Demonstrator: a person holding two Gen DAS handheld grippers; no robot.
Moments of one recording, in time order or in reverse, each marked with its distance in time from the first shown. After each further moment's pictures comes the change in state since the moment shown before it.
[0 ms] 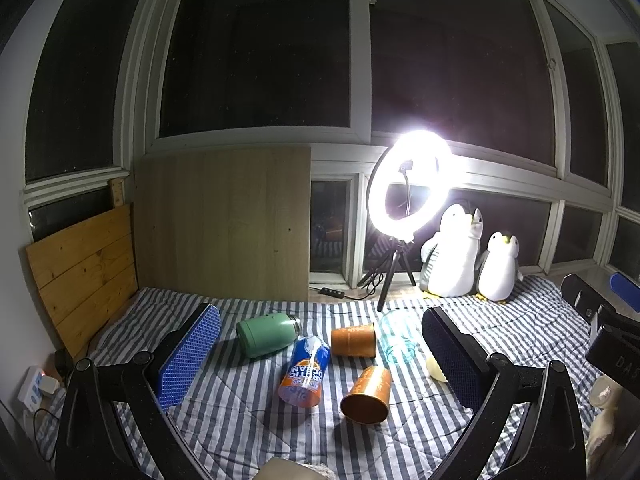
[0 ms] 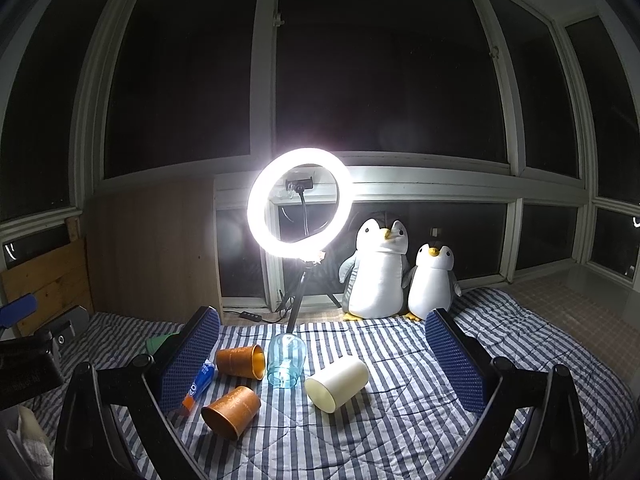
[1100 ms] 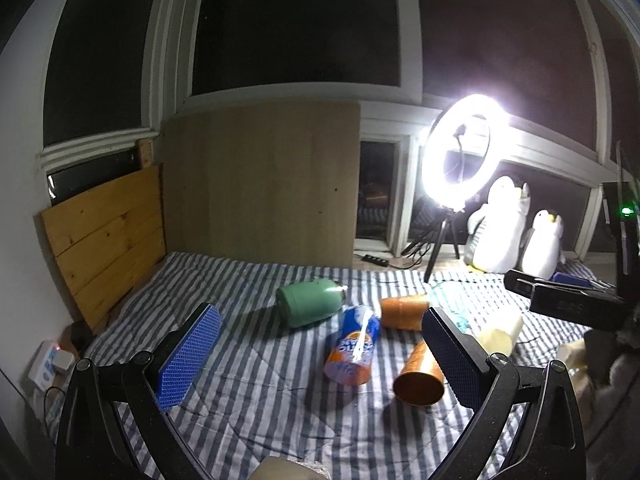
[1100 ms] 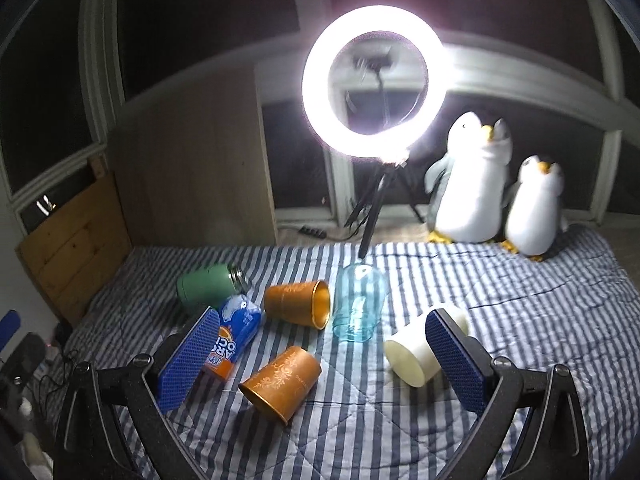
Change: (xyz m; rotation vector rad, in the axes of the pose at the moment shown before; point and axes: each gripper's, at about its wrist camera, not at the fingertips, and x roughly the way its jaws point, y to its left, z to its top) left arm 0.053 0.046 -0.022 -0.040 0.129 0.127; right arm 0.172 0.044 -0.017 0.005 0.429 0.269
